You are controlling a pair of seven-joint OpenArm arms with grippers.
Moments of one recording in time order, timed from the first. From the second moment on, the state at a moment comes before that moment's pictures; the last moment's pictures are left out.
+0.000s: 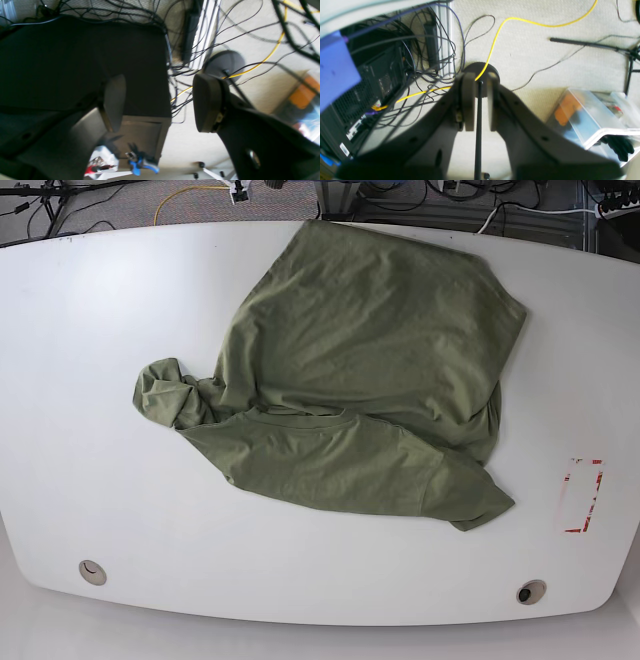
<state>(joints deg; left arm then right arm) 17.3 -3.6 -7.8 16.9 2.2 -6.5 0.3 -20.4 0.2 10.5 28.5 -14.2 7.8 -5.1</state>
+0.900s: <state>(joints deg) 24.0 -4.1 -12.2 27.4 -0.3 -6.7 2.1 -26.2 -0.6 10.5 36.1 -14.4 7.5 -5.1</state>
